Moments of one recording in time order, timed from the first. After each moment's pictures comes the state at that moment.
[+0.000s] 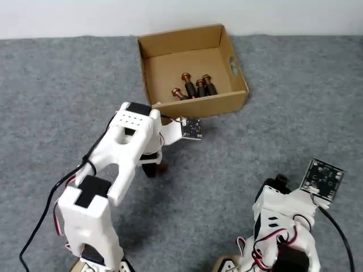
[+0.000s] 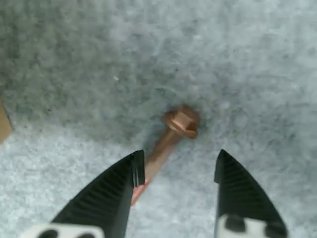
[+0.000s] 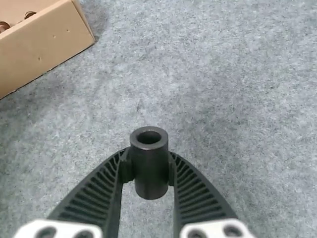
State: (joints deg) left arm 13.4 22.0 5.9 77.6 -57.5; right arm 13.8 -101.8 67.2 84.7 -10.1
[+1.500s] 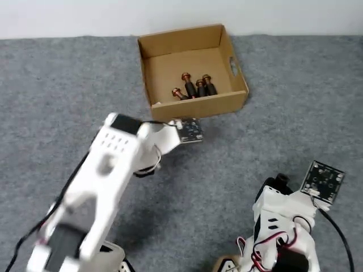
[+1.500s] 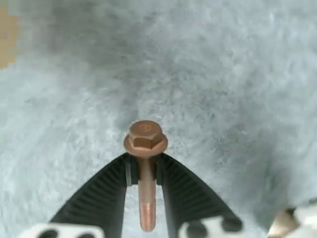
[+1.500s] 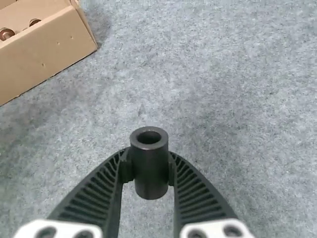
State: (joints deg) left arm 16.9 -15.3 26.9 85.0 -37.8; right arm 13.8 -103.6 67.1 84.7 -10.1
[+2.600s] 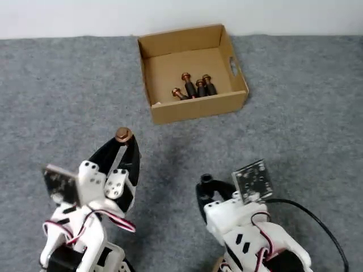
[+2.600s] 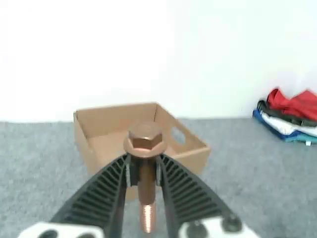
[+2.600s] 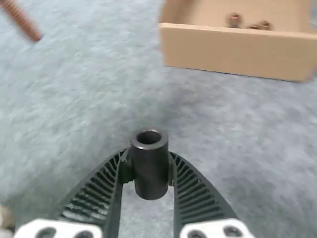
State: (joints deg) left arm 17.0 -103.1 71.0 51.0 19.0; right arm -36.1 -104.3 67.4 78.6 -8.8
